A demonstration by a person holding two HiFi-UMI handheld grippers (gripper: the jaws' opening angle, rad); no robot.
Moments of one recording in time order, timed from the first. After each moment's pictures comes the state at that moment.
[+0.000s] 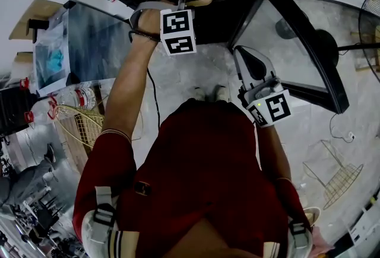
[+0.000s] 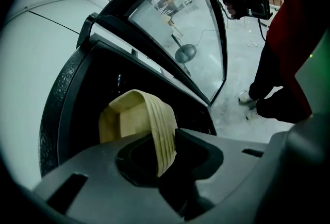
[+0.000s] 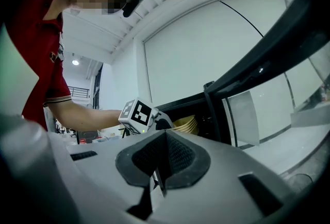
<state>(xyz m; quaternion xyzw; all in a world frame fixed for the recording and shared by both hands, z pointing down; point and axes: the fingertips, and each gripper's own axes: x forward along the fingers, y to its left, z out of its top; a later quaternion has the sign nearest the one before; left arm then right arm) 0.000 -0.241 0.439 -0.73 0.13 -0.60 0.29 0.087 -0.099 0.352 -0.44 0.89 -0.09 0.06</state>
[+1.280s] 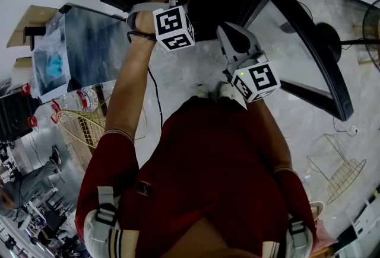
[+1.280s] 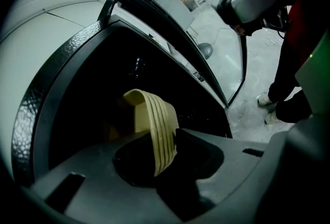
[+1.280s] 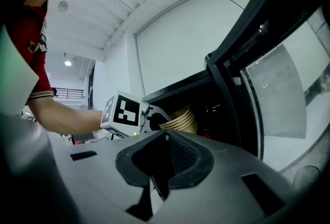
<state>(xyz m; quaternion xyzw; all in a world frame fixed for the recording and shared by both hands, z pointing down) -0.015 -0.296 0.444 -0.73 0.21 -0.57 0.31 0.048 -0.183 0.383 -0.45 0.89 -0.12 0.05</state>
